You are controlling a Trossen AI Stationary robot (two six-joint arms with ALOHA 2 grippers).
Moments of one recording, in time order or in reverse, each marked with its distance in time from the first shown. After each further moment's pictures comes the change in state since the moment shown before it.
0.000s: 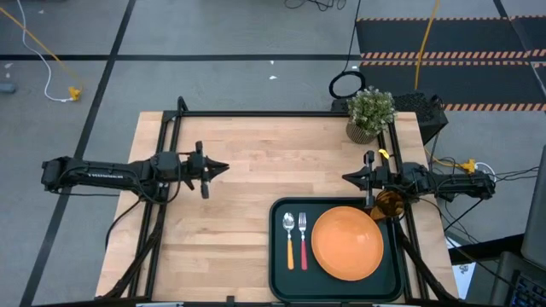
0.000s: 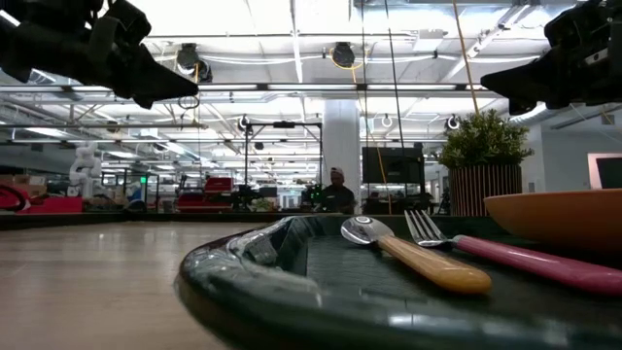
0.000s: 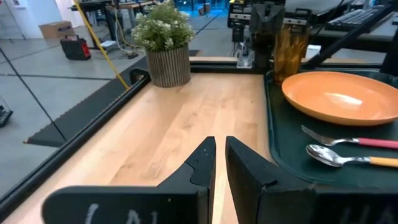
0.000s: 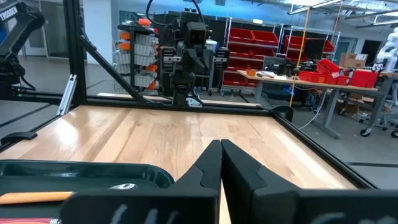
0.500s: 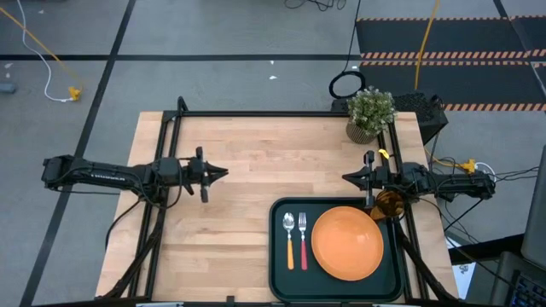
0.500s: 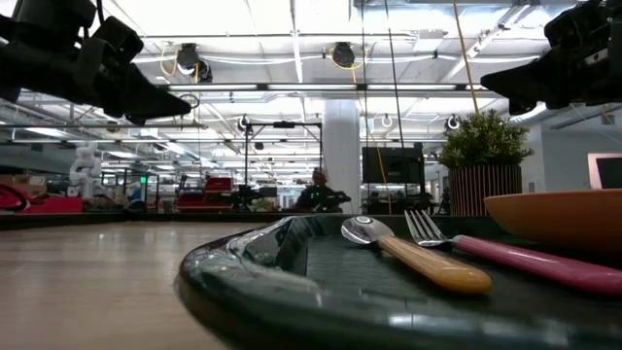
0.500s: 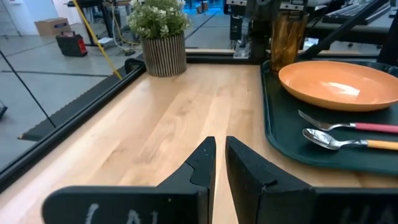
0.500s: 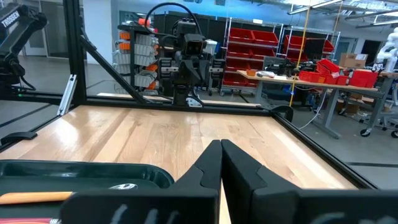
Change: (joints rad) left arm -0.039 -0.007 -0.111 0.098 -0.029 -0.016; right arm 0.000 0.000 0.000 0.000 0.000 0.000
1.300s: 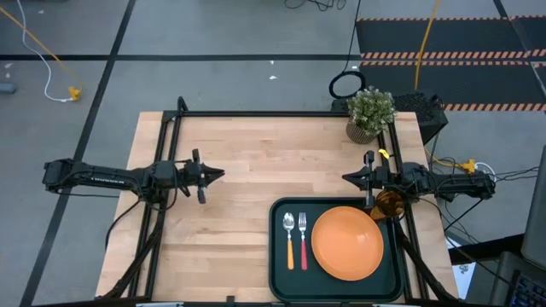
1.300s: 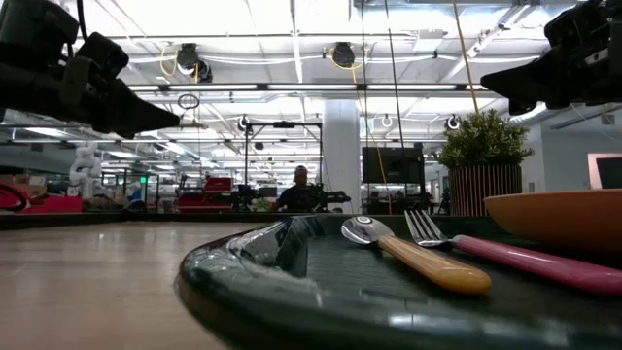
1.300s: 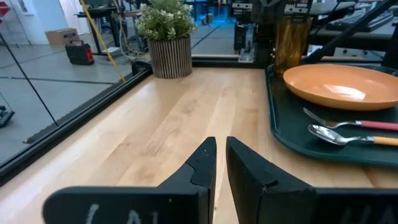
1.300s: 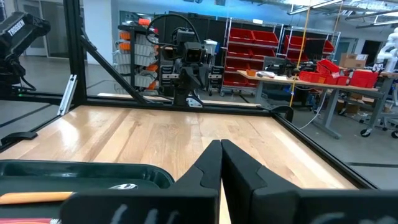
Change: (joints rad) left arm 0.000 -0.104 -0.126 0.072 -0.018 -0.002; right arm 0.000 0.000 0.000 0.000 0.000 0.000
